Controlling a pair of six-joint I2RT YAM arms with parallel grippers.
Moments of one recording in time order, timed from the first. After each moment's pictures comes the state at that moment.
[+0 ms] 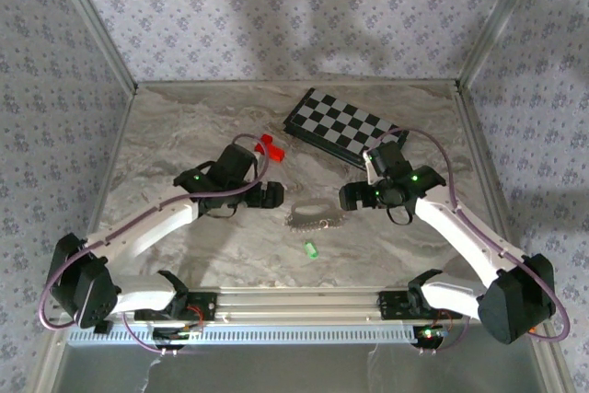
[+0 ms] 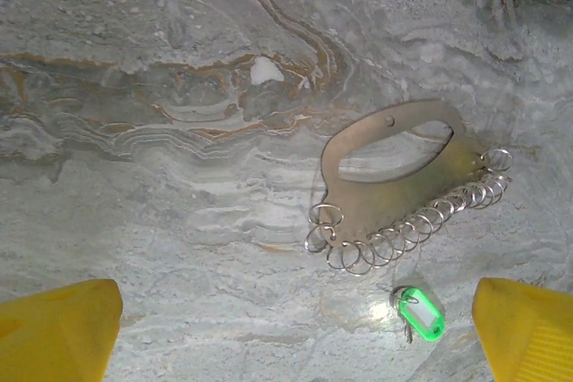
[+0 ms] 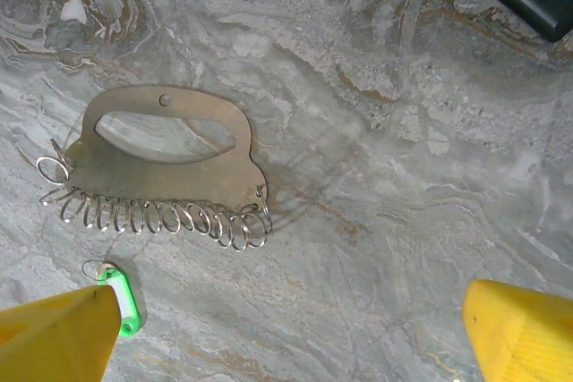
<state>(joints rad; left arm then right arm) -0.72 1.26 0.95 -0.66 0.06 -0.56 0.48 1.16 0.92 -0.85 -0.09 0.30</state>
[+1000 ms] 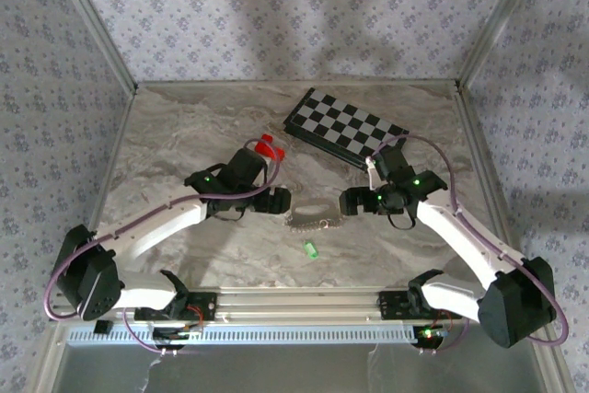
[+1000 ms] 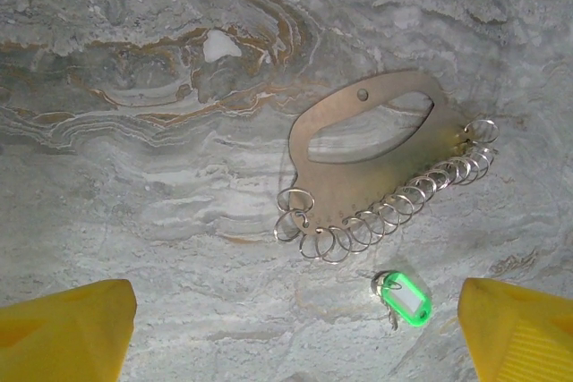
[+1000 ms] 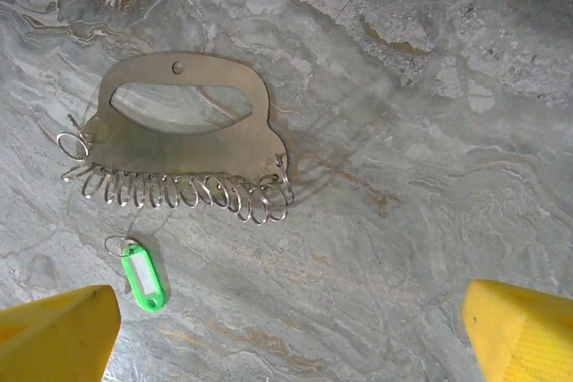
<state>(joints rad) -0.77 1.31 0.96 -0.63 0.08 -0.57 0.44 1.14 0.86 -0.84 -0.18 0.33</state>
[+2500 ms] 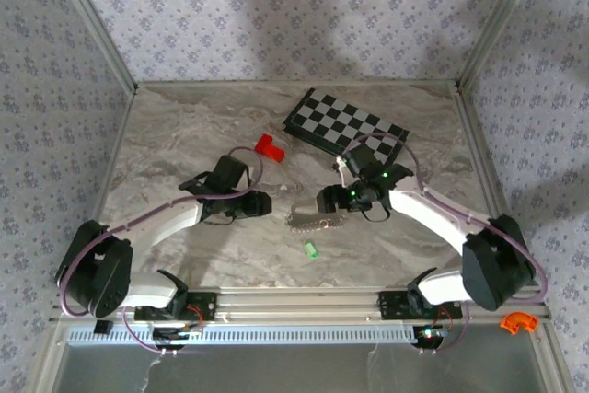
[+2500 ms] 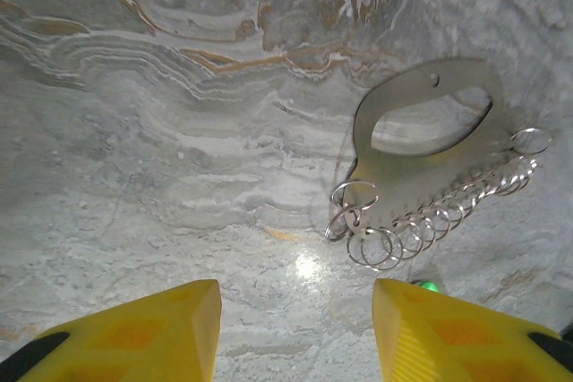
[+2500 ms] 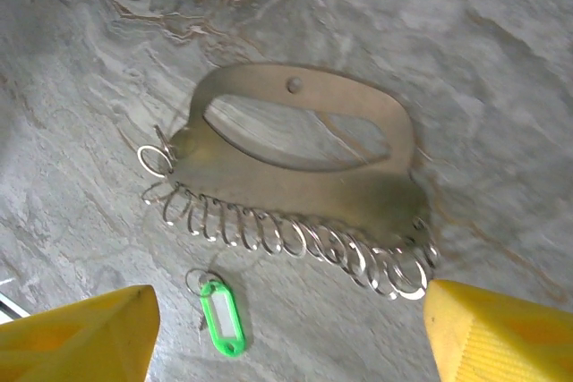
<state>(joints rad) -0.58 1.31 0.73 -0.42 0.30 -0.63 0.59 1.38 0.92 -0.64 -0.28 0.40</state>
